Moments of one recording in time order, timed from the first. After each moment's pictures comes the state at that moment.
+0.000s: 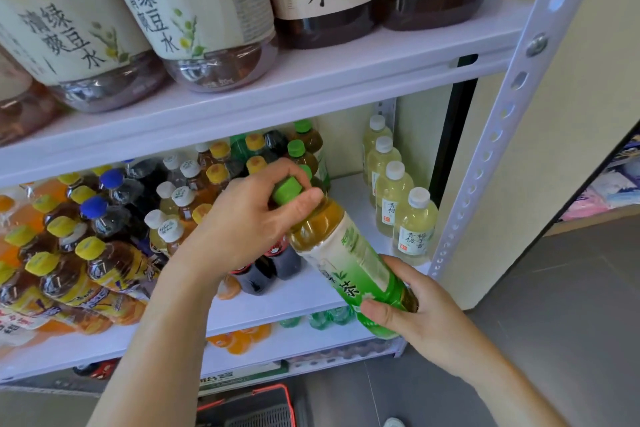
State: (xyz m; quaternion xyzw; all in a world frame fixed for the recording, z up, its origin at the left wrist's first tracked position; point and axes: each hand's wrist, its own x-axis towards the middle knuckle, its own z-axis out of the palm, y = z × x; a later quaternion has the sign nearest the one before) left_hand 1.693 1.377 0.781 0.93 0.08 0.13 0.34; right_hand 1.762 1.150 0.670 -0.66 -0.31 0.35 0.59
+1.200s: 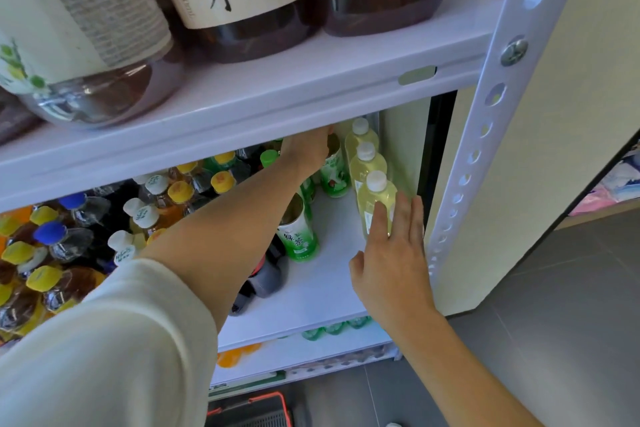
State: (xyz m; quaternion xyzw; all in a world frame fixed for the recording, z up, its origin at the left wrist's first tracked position) left_hand 1.919 1.416 0.700 0.97 0.17 0.14 0.11; right_hand 1.819 1.210 0.658 -0.93 -0.26 -0.03 0.24
